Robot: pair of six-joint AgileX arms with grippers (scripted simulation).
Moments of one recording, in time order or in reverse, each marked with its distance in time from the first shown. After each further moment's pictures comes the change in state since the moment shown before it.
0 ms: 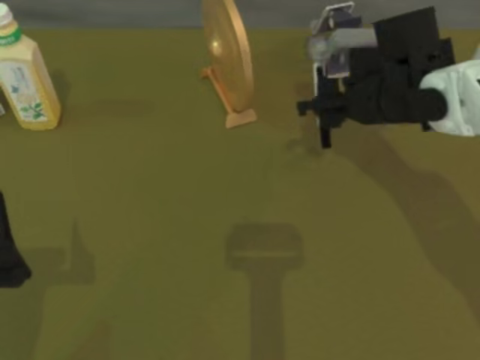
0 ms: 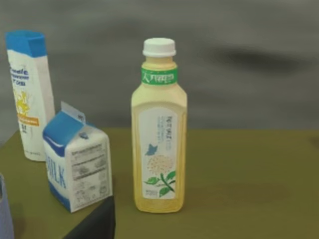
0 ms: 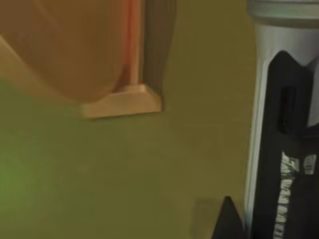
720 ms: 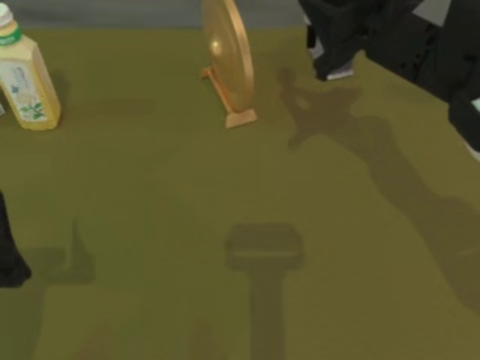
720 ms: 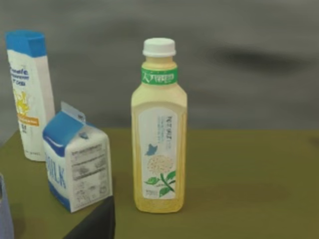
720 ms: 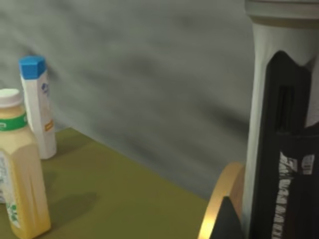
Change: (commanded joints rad) left arm 0.000 0.000 0.000 0.000 0.000 0.000; right arm -0.009 -0.219 -0.235 0.759 -0.232 -0.181
